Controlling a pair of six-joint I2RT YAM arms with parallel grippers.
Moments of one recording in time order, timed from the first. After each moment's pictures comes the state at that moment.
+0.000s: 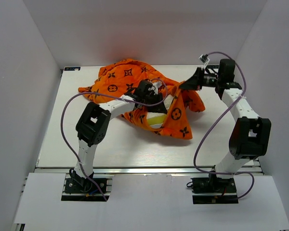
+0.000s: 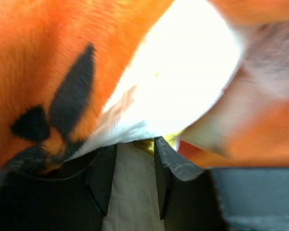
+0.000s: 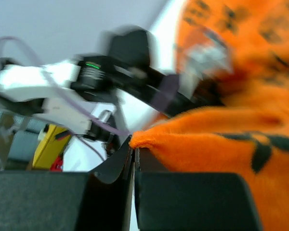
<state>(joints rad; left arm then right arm) -0.63 2.10 1.53 -0.17 0.45 -0.57 0.02 1.66 1.36 -0.02 -1.31 0.53</state>
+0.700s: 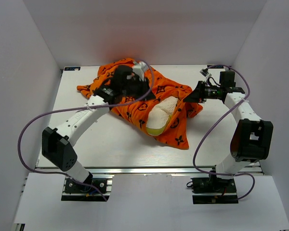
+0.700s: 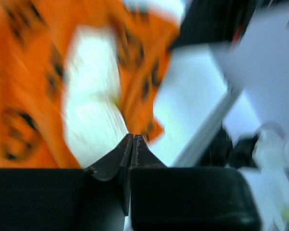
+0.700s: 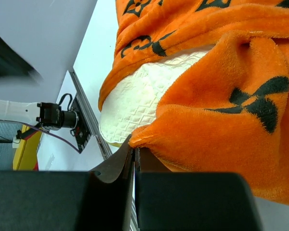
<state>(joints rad) -0.58 1.58 1.51 -0.38 0.41 -0.42 -0.03 1.62 1.25 -0.48 -1.15 0.06</state>
